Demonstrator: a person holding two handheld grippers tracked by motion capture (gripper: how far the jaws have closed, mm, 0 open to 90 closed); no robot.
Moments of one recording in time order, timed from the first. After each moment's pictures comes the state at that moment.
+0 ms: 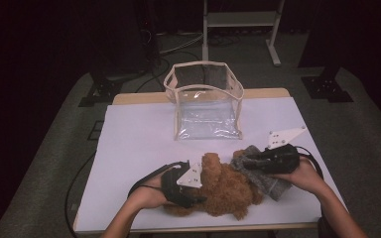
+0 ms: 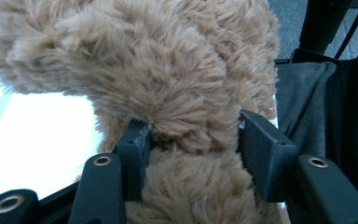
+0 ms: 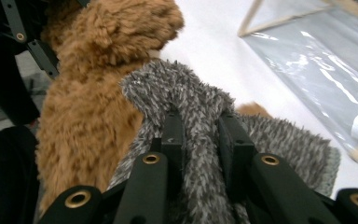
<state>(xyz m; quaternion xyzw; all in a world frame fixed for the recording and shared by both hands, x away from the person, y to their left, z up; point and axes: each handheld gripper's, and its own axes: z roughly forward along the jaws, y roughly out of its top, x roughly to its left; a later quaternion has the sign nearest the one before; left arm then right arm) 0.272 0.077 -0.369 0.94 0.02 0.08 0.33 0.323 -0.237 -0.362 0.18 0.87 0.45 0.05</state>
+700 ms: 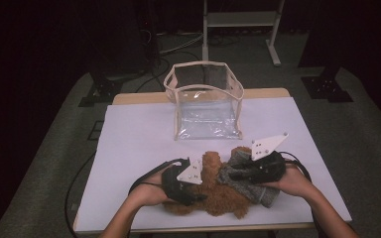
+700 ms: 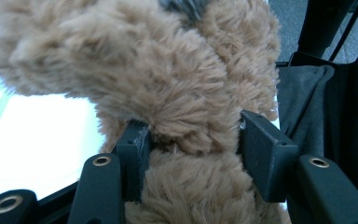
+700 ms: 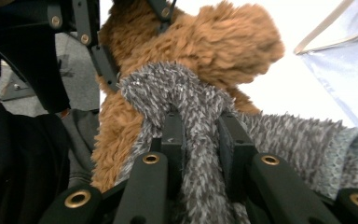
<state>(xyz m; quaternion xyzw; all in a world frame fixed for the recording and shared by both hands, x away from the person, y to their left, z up) 0.278 0.077 -0.366 0.94 0.02 0.07 0.34 0.303 -0.193 -0.358 0.11 0.89 0.44 0.02</state>
